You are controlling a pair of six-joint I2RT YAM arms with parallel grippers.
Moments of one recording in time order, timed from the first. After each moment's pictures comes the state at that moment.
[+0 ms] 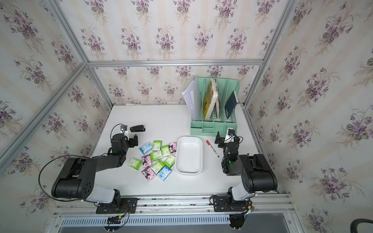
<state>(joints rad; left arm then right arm) -0.03 1.49 0.43 0.61 -0.20 0.05 0.07 1.54 0.21 1.19 0.15 0.04</state>
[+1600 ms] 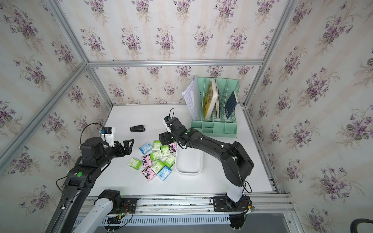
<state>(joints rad) -0.09 0.63 0.80 -0.68 0.15 -0.27 0.83 1.83 1.38 -0.35 -0.11 0.38</state>
